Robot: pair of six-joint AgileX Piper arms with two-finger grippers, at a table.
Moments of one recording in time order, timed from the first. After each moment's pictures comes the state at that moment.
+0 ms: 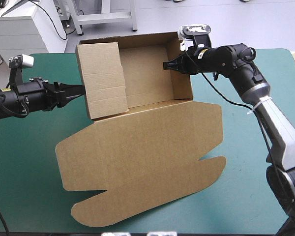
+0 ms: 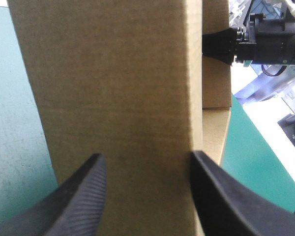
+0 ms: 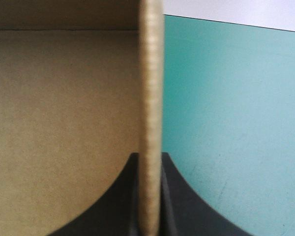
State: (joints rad) left arm 0.24 1.22 -1.35 -1.07 1.24 0.57; right arm 0.36 1.76 -1.89 0.27 0.84 -0.01
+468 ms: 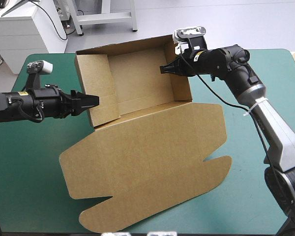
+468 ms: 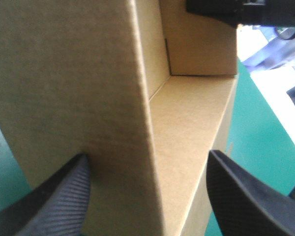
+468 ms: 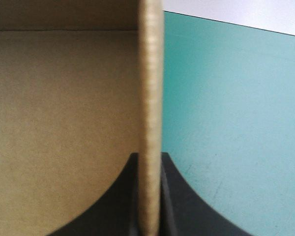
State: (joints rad) left arm 0.07 1.22 -1.35 -0.90 1.21 0.43; right arm 0.40 1.76 -1.89 0.21 0.84 -0.01
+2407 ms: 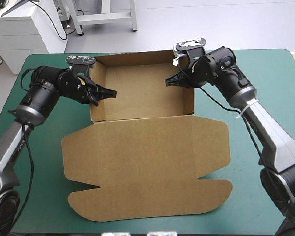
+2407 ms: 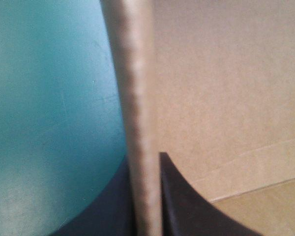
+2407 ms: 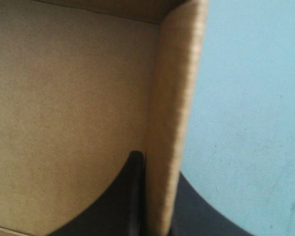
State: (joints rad) left arm -0.32 1.58 -1.57 -0.05 1.03 -0.11; right arm 0.47 1.78 -1.89 -0.10 1.09 0.19
